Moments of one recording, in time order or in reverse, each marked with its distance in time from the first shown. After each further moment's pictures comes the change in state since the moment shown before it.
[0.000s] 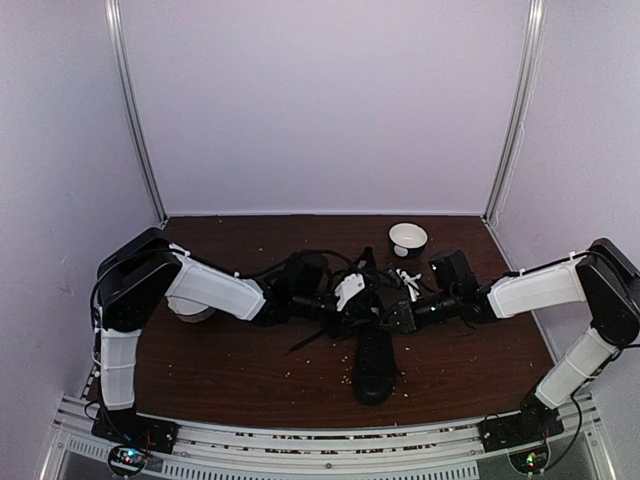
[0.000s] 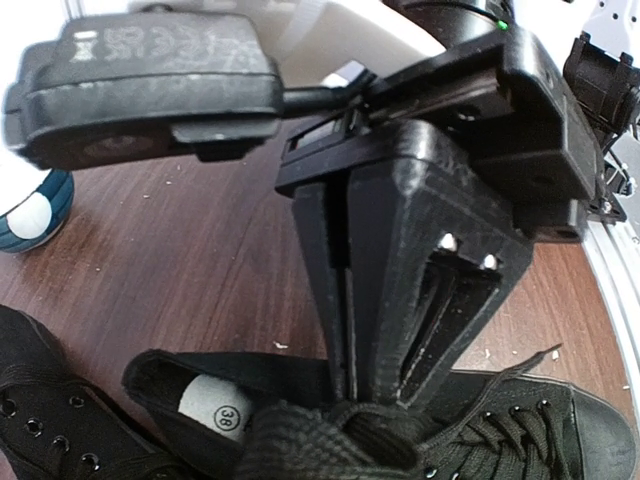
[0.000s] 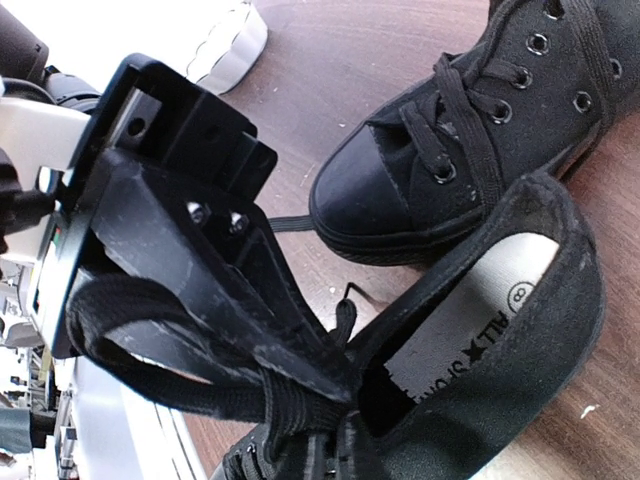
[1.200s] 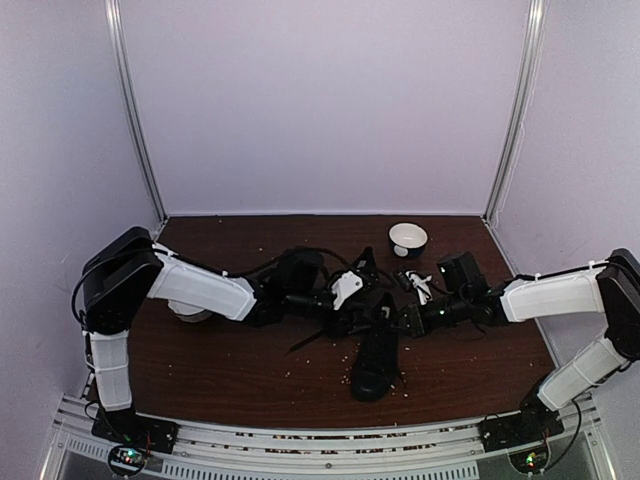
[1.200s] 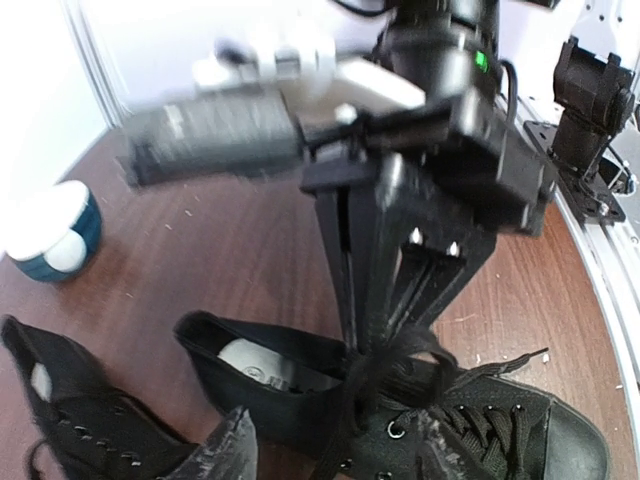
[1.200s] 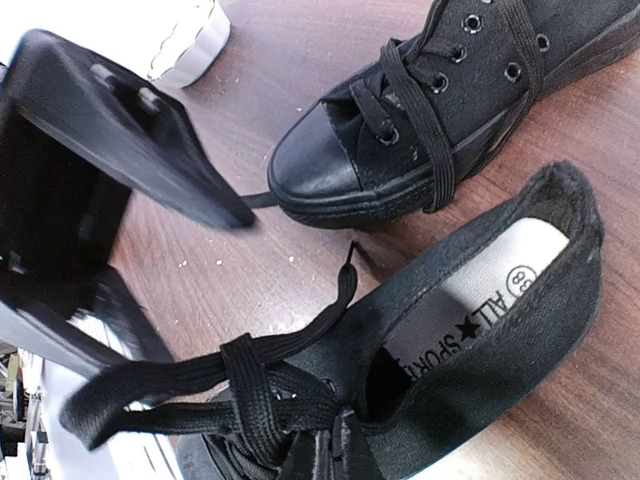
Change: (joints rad) left arm -0.014 -0.090 -0.050 -0.007 -0.061 0.063; right arm -0.009 -0.113 -0.044 -0.120 0.110 -0.052
